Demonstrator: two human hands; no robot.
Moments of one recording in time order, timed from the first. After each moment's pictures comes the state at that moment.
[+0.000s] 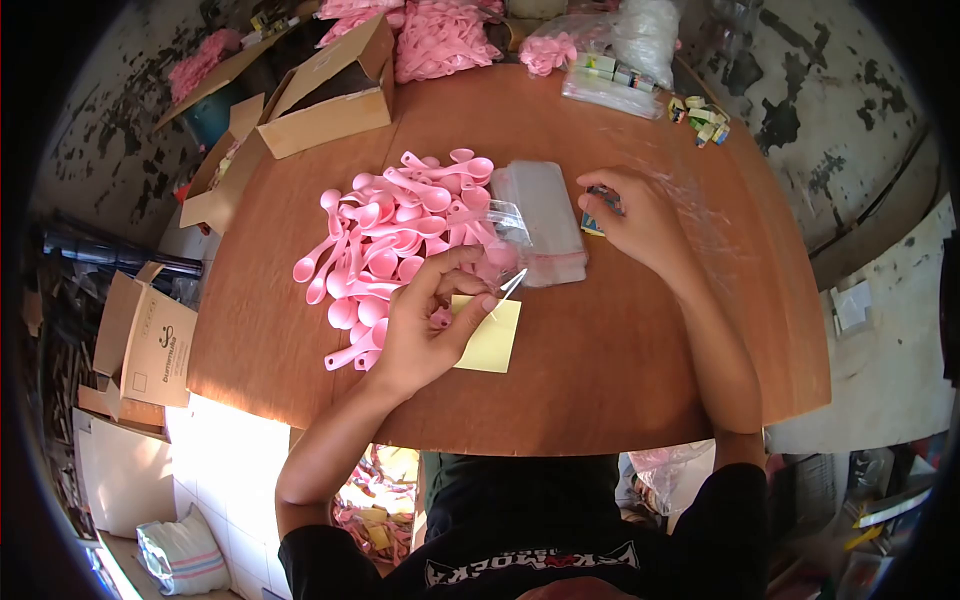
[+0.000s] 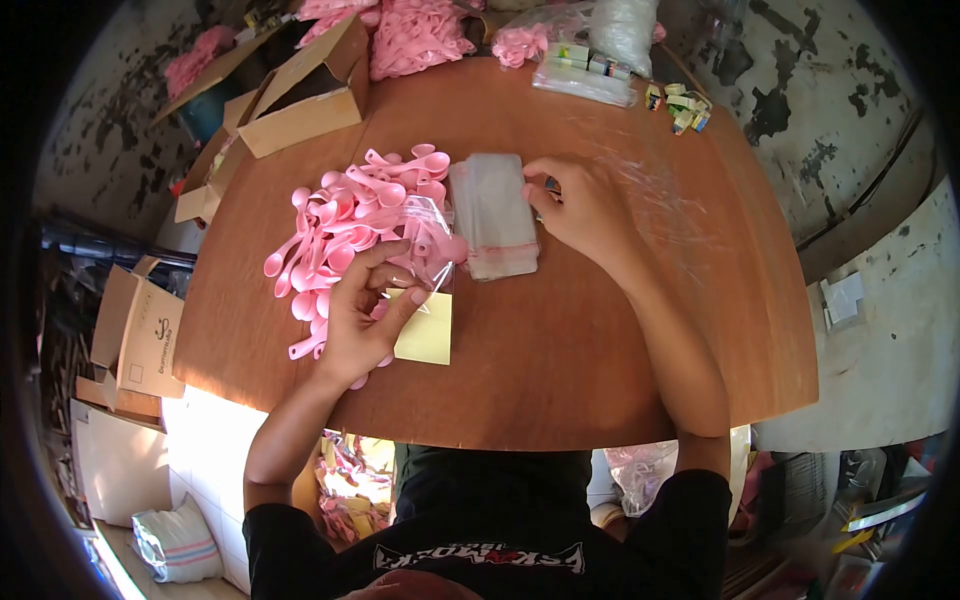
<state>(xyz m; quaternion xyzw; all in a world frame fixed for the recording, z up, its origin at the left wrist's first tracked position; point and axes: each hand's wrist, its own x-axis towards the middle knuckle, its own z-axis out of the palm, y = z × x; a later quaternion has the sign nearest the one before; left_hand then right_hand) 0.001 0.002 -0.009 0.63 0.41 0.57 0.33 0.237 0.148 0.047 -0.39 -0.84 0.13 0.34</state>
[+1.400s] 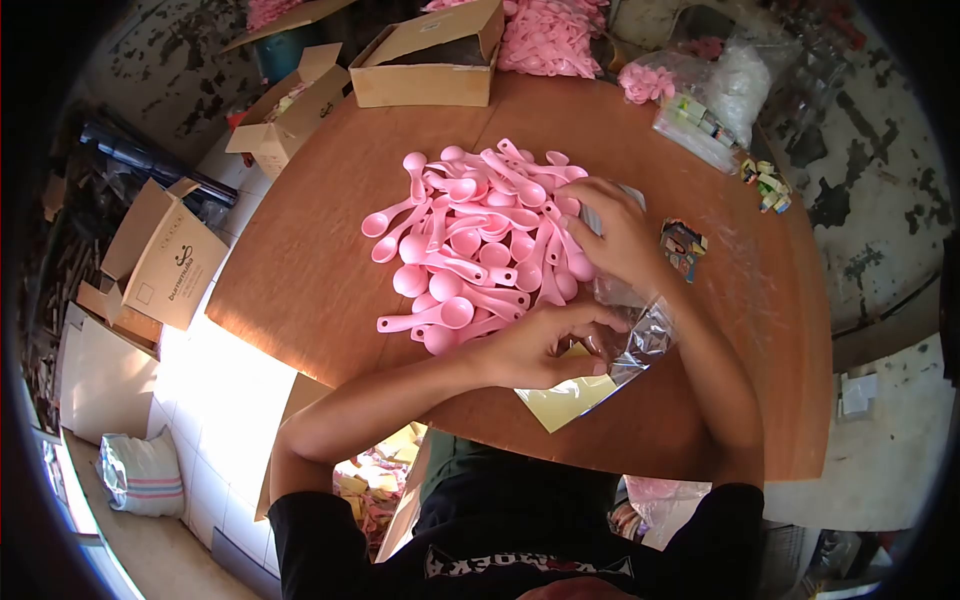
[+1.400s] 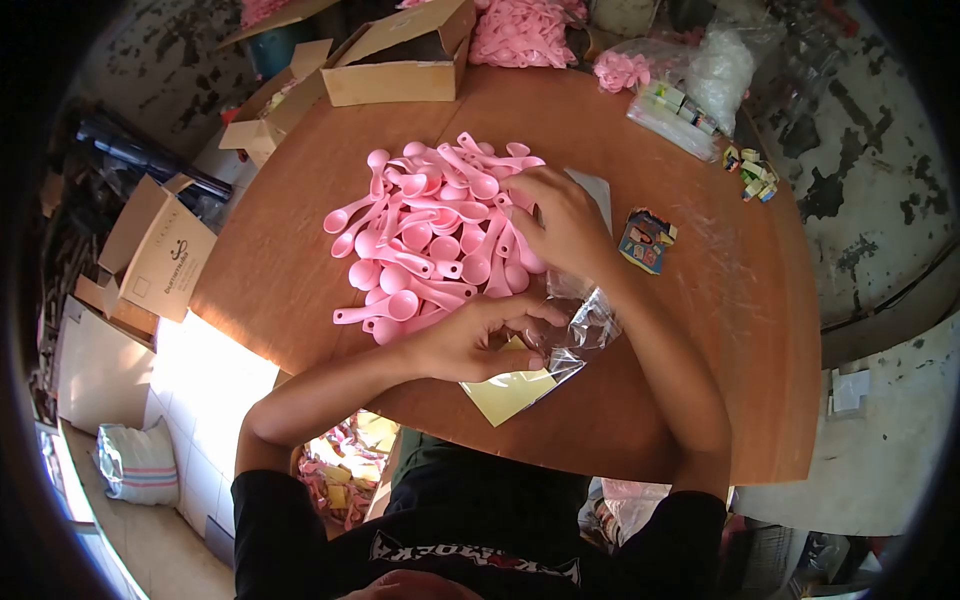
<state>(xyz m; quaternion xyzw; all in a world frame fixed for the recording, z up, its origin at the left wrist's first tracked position) 0.006 0.005 -0.019 0.69 0.26 0.45 0.50 0.125 0.162 0.017 -0.17 -0.92 0.11 0.35</state>
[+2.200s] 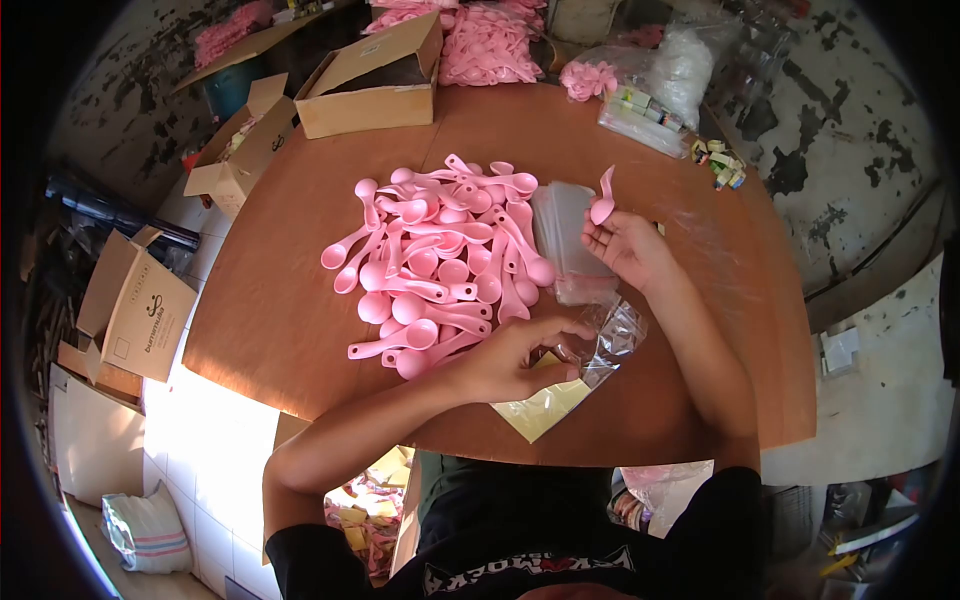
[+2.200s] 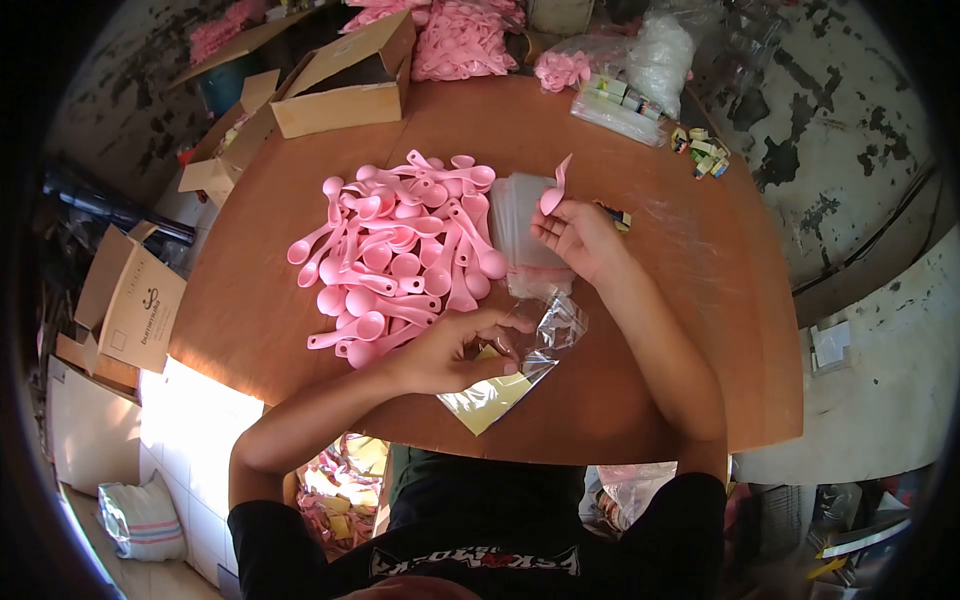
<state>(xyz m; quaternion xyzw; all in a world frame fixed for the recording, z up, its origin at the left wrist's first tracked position) 0.008 0.004 -0.014 0.70 0.31 0.39 0.52 0.194 0.191 -0.003 -0.39 -0.37 0.75 0.40</state>
